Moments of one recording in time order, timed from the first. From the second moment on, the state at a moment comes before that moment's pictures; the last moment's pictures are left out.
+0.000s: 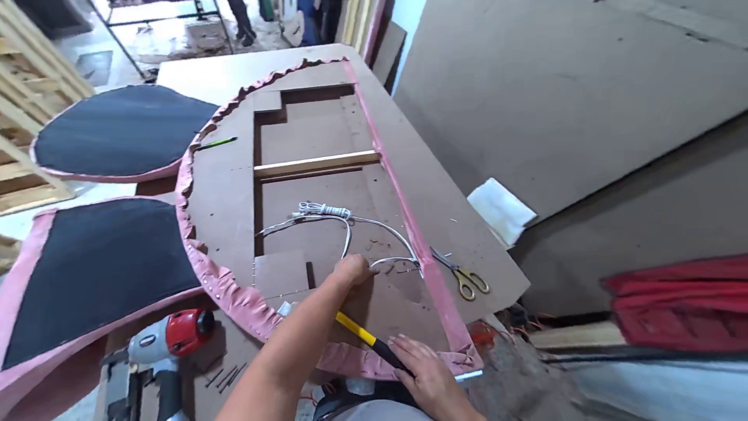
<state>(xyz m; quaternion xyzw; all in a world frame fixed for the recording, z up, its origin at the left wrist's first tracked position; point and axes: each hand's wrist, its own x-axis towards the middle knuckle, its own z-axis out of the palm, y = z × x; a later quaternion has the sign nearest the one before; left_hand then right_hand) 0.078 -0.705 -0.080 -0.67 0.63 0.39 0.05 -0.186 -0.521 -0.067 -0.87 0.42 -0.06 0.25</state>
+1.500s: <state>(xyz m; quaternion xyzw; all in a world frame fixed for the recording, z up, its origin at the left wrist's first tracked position) 0.151 -0.694 -0.065 -0.62 0.73 0.19 0.18 -0.256 -0.548 -0.059 -0.76 0.51 -0.17 0.37</state>
